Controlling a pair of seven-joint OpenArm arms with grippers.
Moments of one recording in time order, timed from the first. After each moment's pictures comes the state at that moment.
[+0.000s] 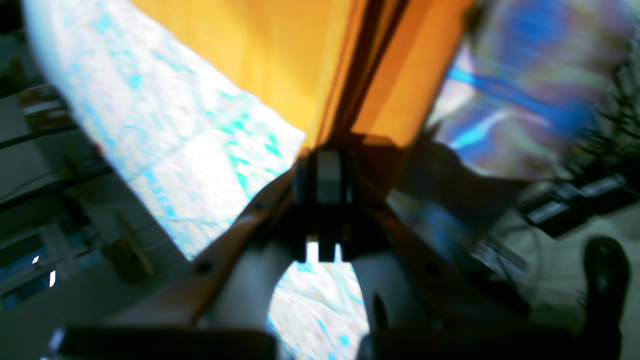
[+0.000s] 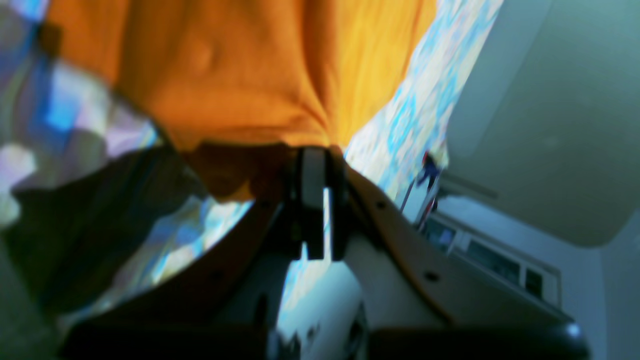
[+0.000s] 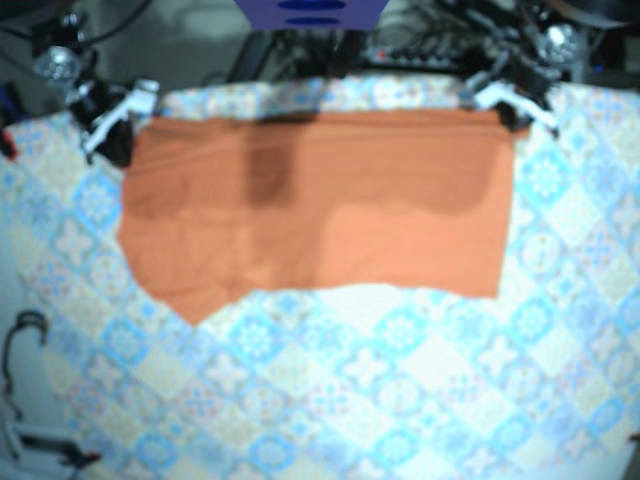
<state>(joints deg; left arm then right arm) 40.5 -28.9 -1.4 94.3 47.6 -9.5 7.6 -34.3 29.7 6.2 87.2 -70.2 1.4 17.5</state>
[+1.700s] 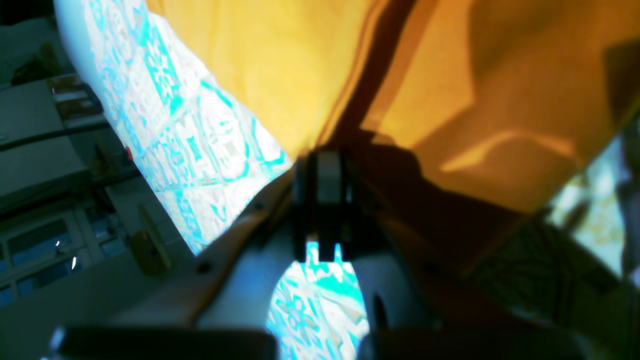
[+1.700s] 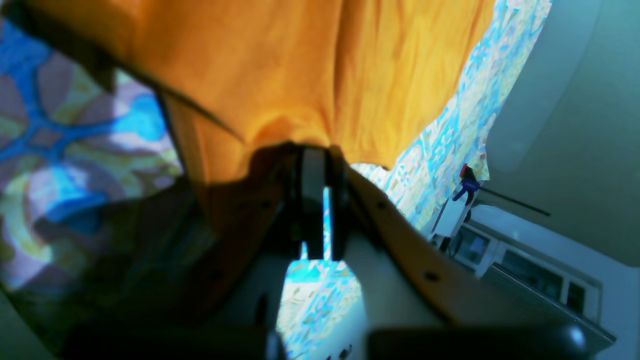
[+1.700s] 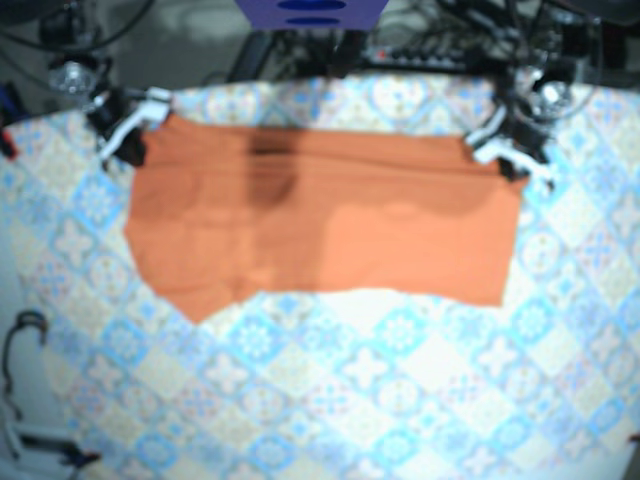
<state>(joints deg) 23.0 -28.7 4.0 81.8 47.9 -9.6 8.0 -26.8 27.6 1.4 76.8 -70.5 1.7 16.9</state>
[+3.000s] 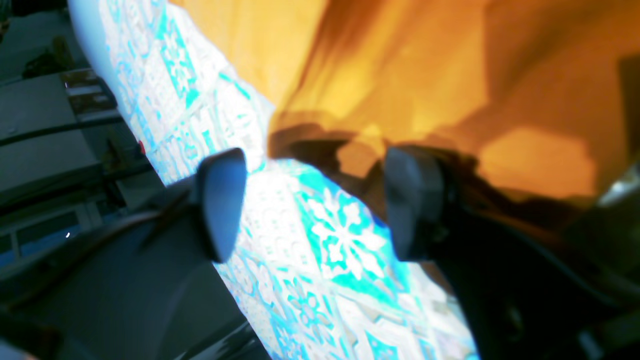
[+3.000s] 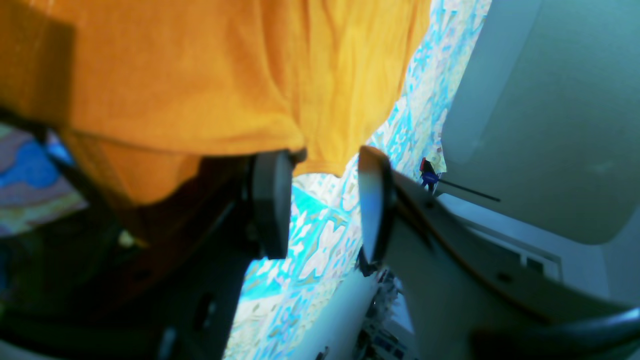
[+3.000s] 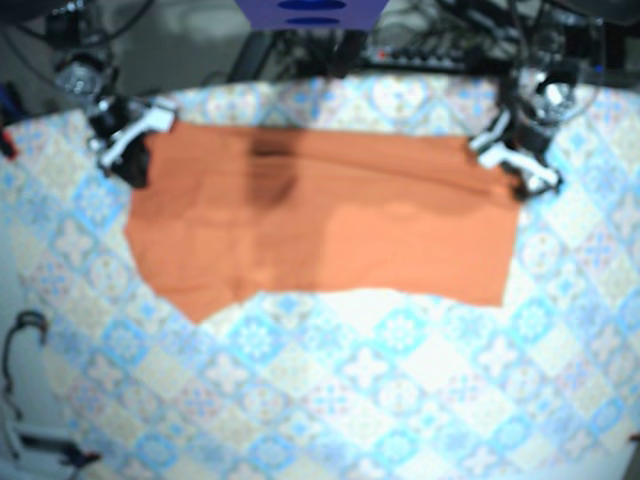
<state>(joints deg) 23.0 -29.0 2.3 81.9 47.9 -9.0 7.2 -25.7 26.5 1.4 76.8 -70.7 -4.5 17.0</state>
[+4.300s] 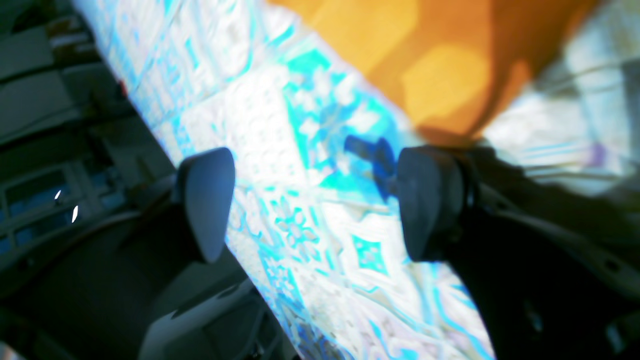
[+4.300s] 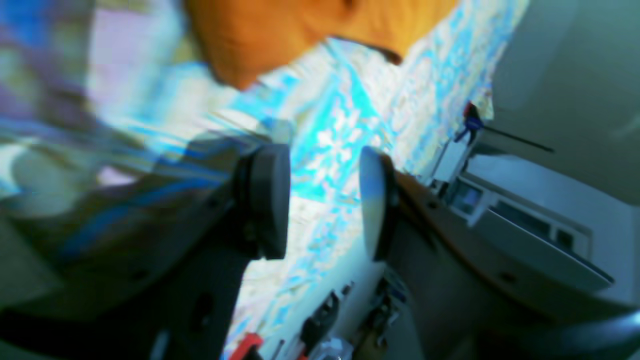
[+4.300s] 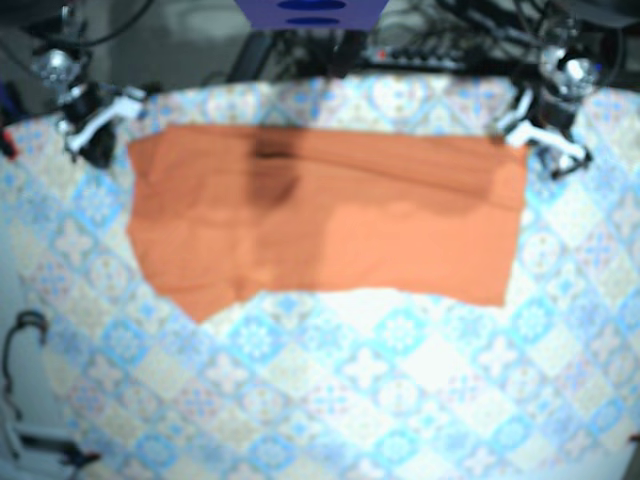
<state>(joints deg) 32.4 -29.0 -6.5 87.3 47.6 -9.7 7.9 -30.2 26.5 11.0 75.4 -72.7 -1.6 17.6</state>
